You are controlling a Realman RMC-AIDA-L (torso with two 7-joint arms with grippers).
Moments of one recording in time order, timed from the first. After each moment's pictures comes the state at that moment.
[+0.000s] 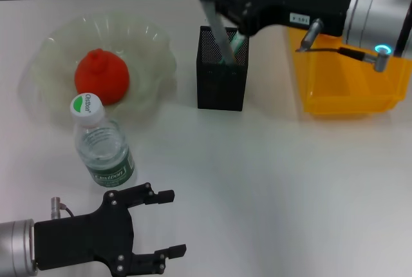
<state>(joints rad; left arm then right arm) -0.27 -2.07 0.98 0.44 1.79 1.70 -0.72 0.29 2.09 -1.54 -1.41 -1.51 -0.93 1.72</state>
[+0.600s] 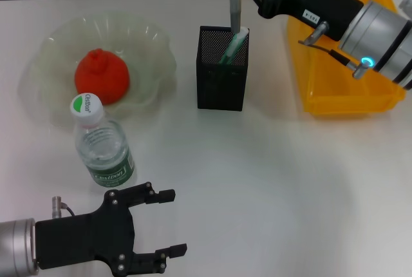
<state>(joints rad) -0.27 -2.07 0.98 0.43 1.79 1.70 -0.72 0.53 2.08 -1.48 -0.59 -0.75 -1.08 0.90</state>
